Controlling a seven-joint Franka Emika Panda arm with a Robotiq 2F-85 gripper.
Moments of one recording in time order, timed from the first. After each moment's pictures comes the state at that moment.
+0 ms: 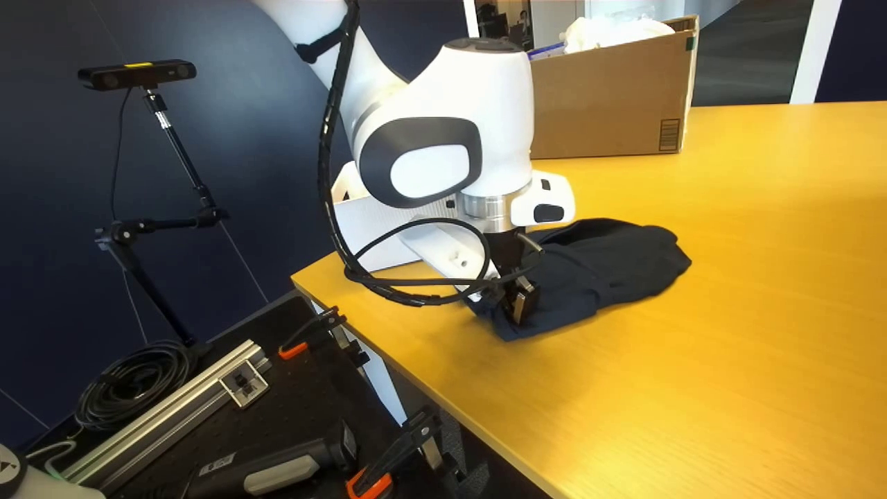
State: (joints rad) arm -0.27 0.56 0.18 -2.22 0.21 2.77 -0.36
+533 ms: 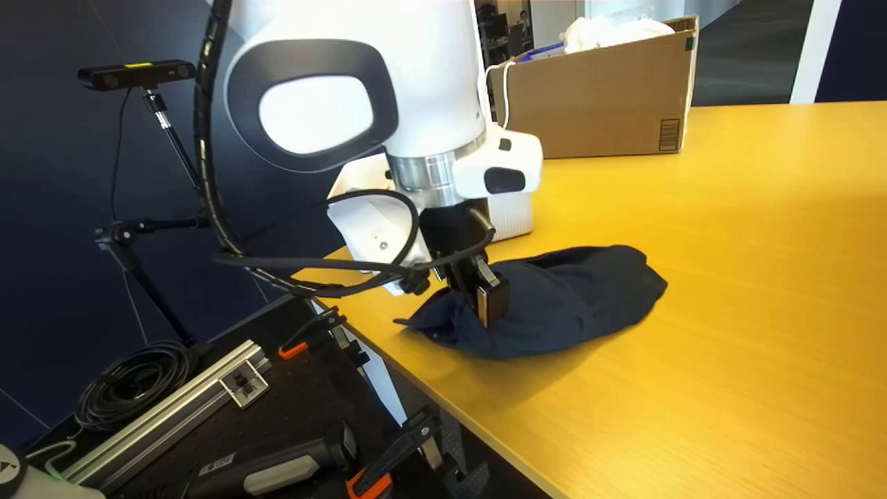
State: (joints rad) arm -0.32 0.24 0.16 -2.50 0.28 2.77 -0.38
